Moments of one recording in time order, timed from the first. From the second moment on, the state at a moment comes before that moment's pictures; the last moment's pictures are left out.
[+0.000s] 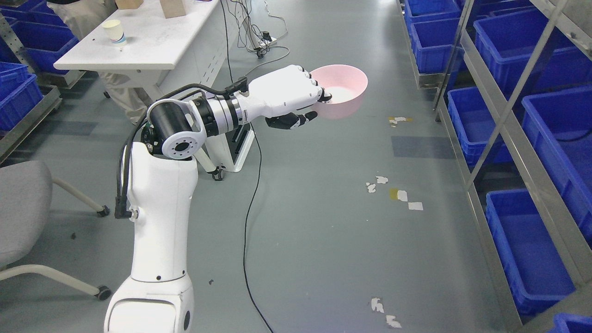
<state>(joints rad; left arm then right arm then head) -0.60 0.00 -0.02 -1.56 -0.87 -0.79 -0.93 0.00 0.00 0.05 0.00 0.05 -0.08 -0.03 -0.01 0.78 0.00</state>
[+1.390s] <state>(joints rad) -0.57 0.00 -0.19 -1.57 -0.81 -0.79 -0.90 0.00 0.00 0.05 0.00 0.05 -0.08 -0.02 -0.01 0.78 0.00</state>
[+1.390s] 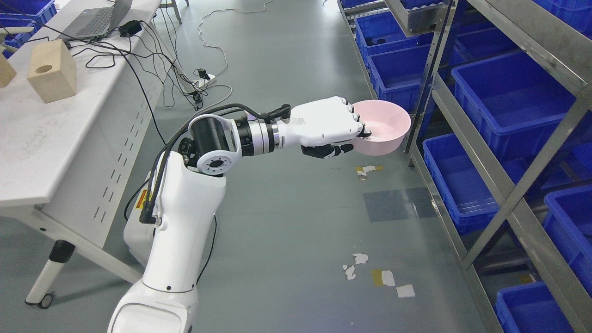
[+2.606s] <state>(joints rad) -0.85 0.00 -0.27 -1.57 -0.65 -0.79 -0.84 0.00 0.00 0.05 0.00 0.05 -0.08 -0.03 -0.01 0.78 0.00</state>
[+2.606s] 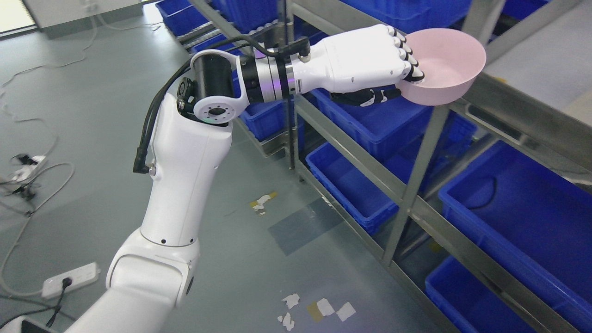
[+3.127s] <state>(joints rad) -0.94 0.00 -0.21 -1.45 -0.76 -0.79 -0.85 0.00 0.00 0.05 0.00 0.05 -0.08 -0.03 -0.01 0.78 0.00</state>
